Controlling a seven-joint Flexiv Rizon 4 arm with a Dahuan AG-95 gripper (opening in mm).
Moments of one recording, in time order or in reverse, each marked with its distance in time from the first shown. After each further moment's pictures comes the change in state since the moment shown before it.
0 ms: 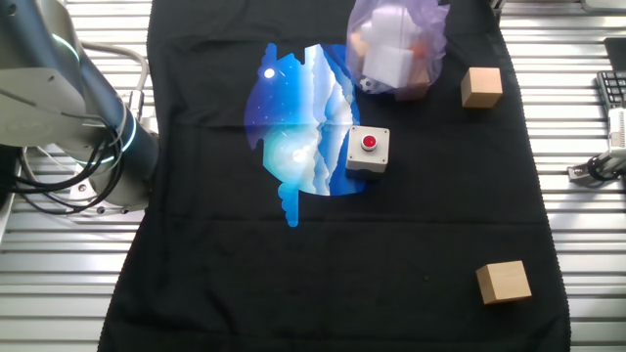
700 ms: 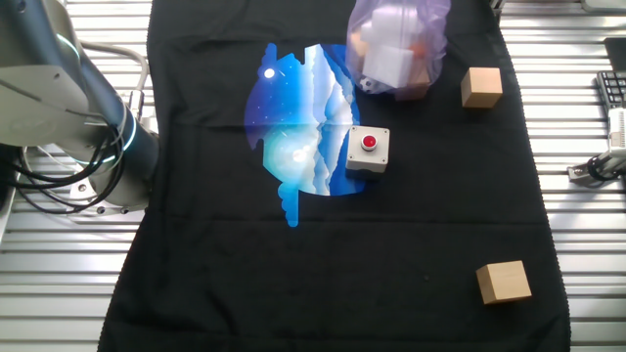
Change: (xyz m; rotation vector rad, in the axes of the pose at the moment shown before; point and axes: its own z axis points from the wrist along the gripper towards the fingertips) arm -0.006 0.037 -0.038 -0.010 0.015 0.068
